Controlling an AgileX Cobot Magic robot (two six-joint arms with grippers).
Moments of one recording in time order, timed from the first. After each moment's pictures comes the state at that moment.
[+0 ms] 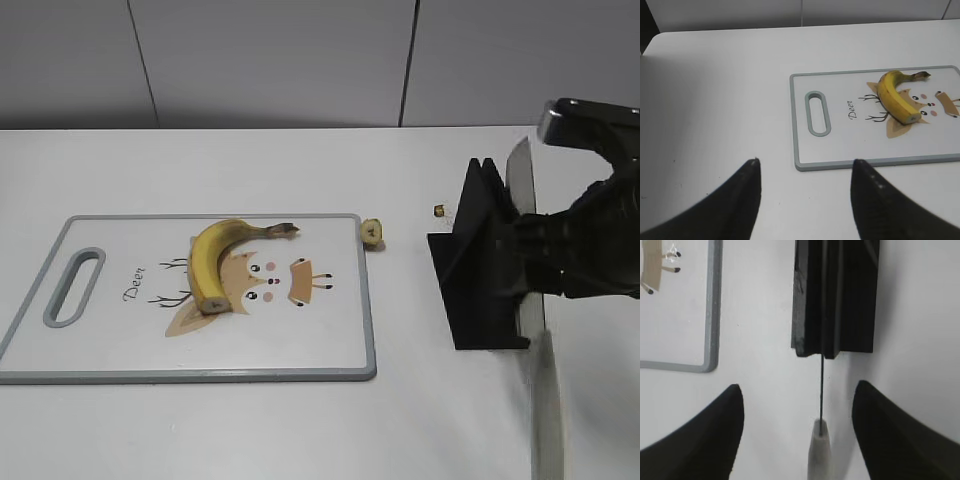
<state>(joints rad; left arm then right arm) -0.15 -0.01 -0.51 -0.05 1.05 0.11 0.41 1.34 -0.74 0.12 0.60 0.37</state>
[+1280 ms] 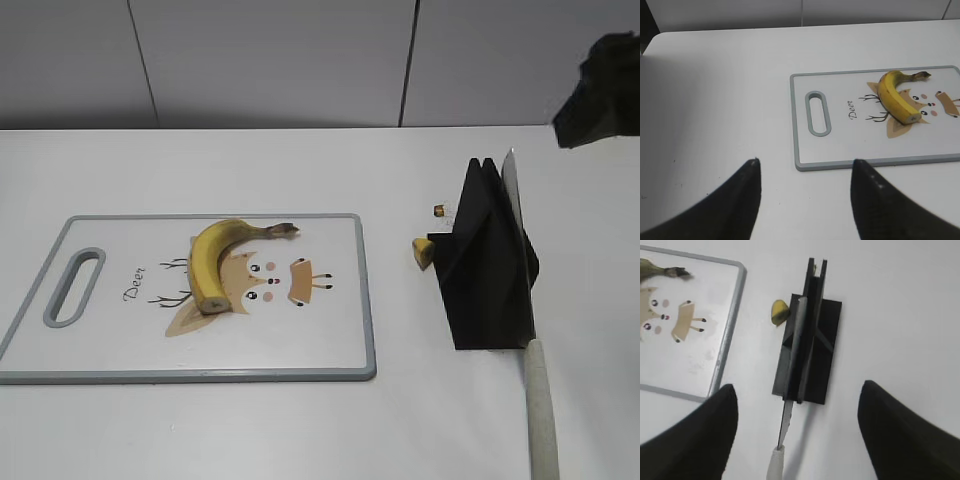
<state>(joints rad) -0.15 -0.01 -0.51 -0.05 1.05 0.11 0.41 1.22 -1.08 -0.03 0.89 0.27</state>
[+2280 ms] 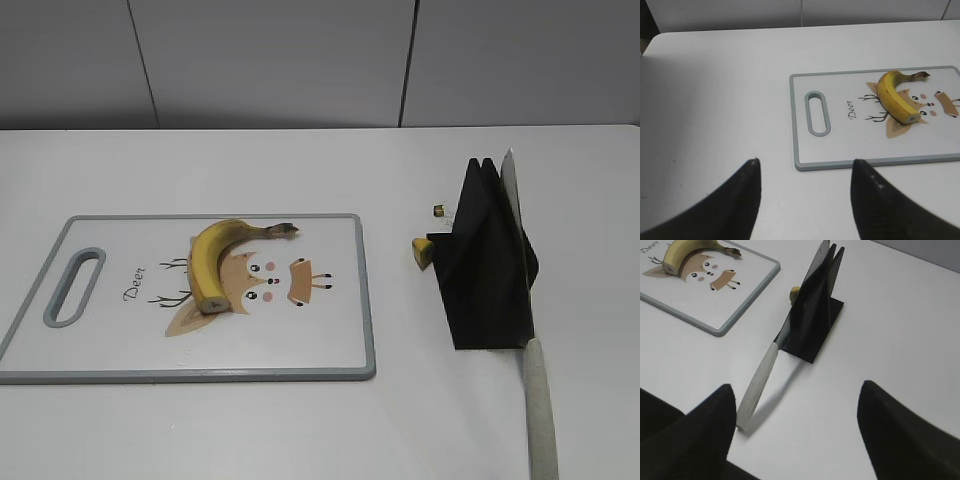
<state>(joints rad) -0.15 -0.01 -0.51 -0.05 1.05 0.11 0.41 0.23 -0.58 0.06 1.00 -0.09</state>
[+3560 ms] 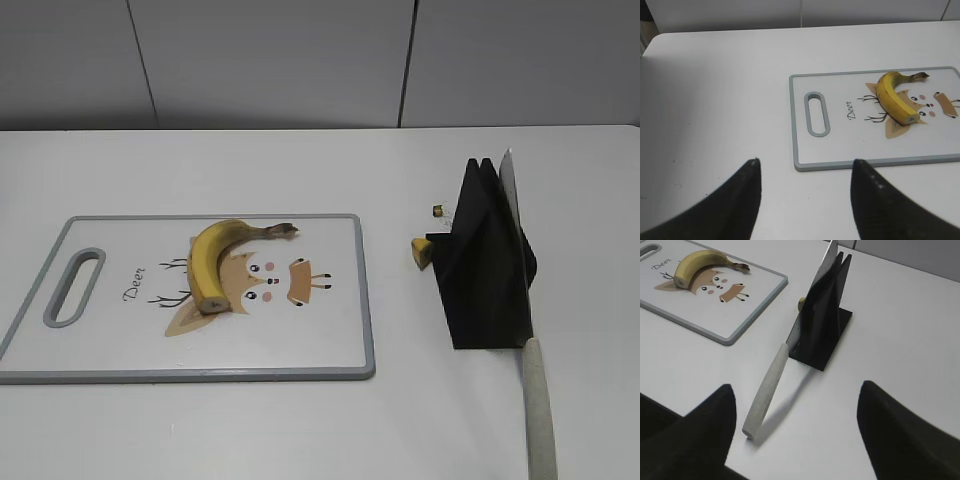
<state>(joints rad) -0.14 -0.01 -0.51 -0.05 1.05 0.11 0.41 -0.01 -0.42 0.09 0.95 -0.08</state>
